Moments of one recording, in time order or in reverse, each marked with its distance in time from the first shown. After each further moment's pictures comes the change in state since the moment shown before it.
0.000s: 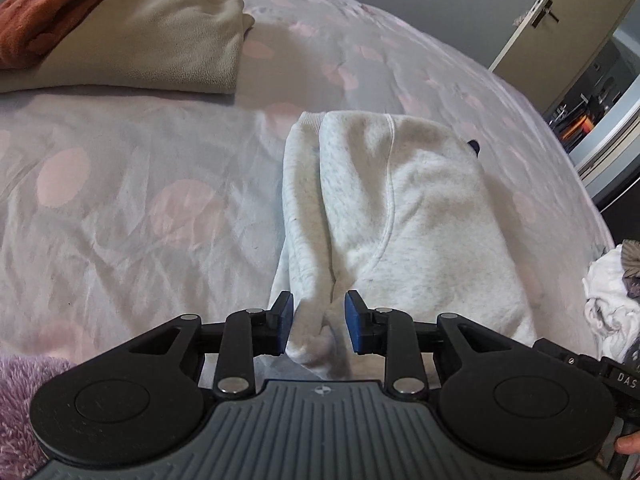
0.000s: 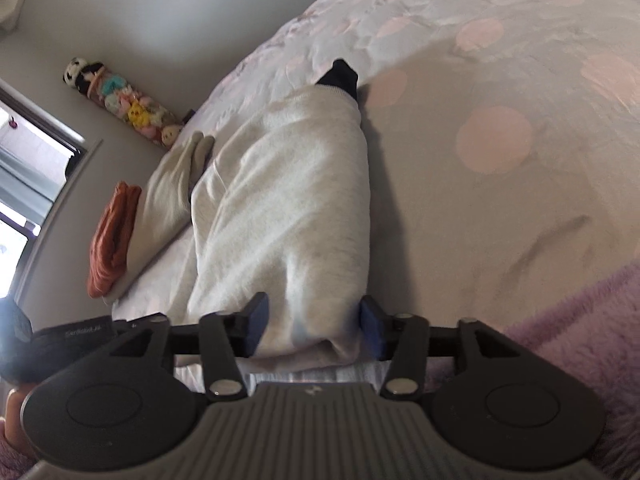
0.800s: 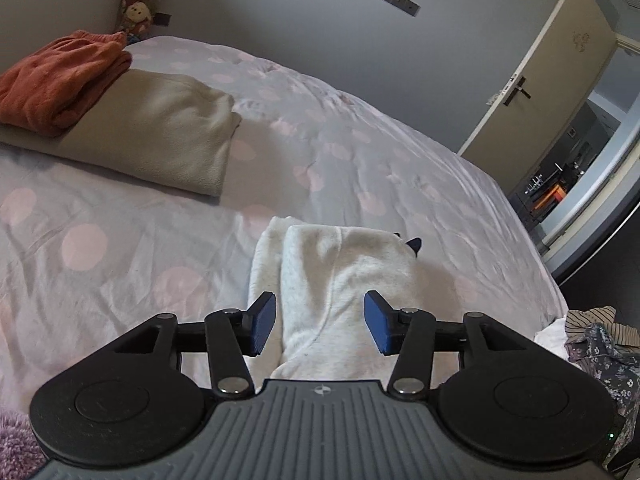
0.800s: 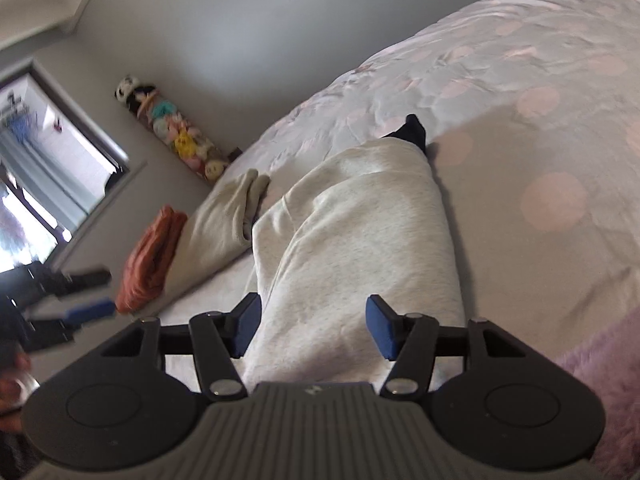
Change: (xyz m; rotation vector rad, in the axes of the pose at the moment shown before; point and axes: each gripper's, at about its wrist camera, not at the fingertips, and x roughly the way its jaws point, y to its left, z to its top) left arm -0.088 -0.032 0.030 -0.010 -0.199 -0.062; right arm -0.002 0.055 -0.013 -0.174 -0.135 0.067
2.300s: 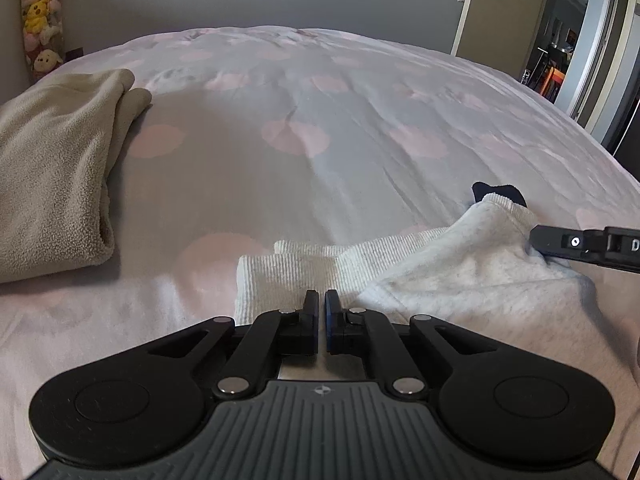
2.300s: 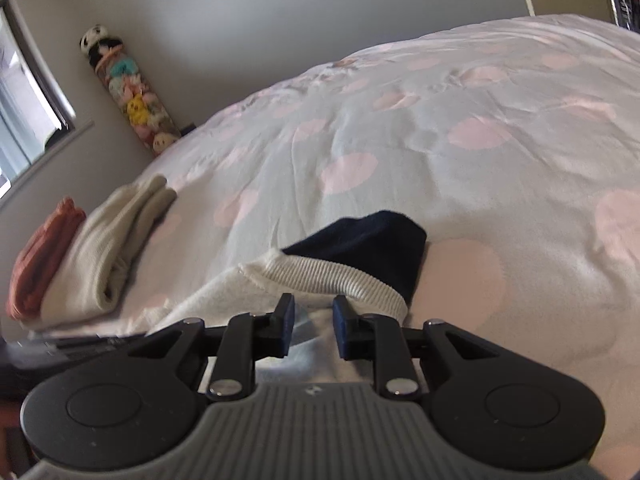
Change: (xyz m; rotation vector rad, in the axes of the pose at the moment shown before) left arm 0.273 0.019 0.024 0.349 0.117 0.061; right arm 0.197 -0.072 0.129 -0.112 -0.003 -0.128
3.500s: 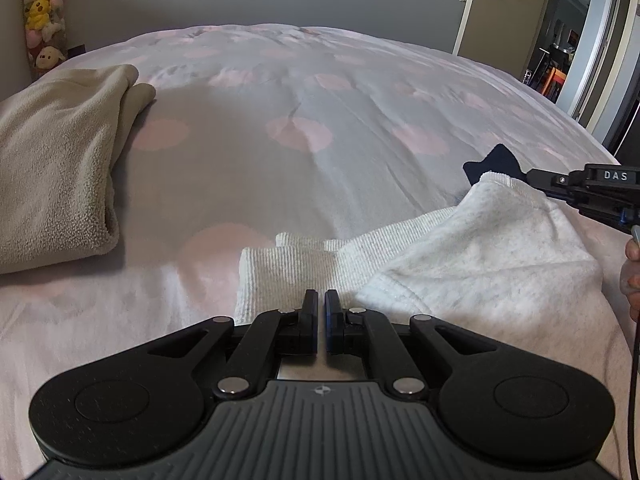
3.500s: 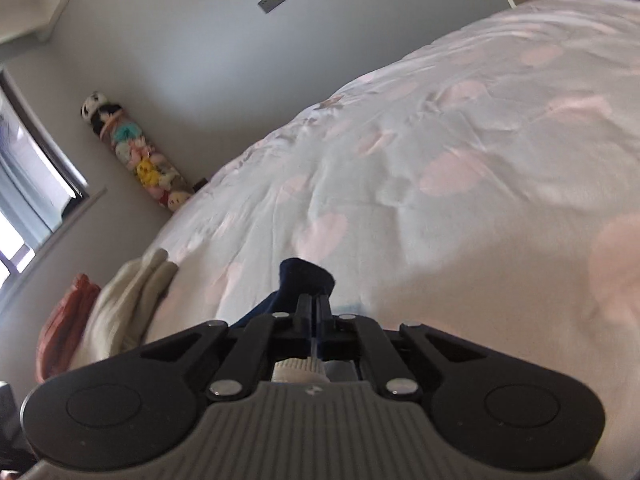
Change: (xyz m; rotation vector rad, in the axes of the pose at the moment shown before) left arm 0.003 0.003 -0.003 0.010 0.005 0.007; right arm 0.029 -0.046 0.040 0.083 -0.072 0.089
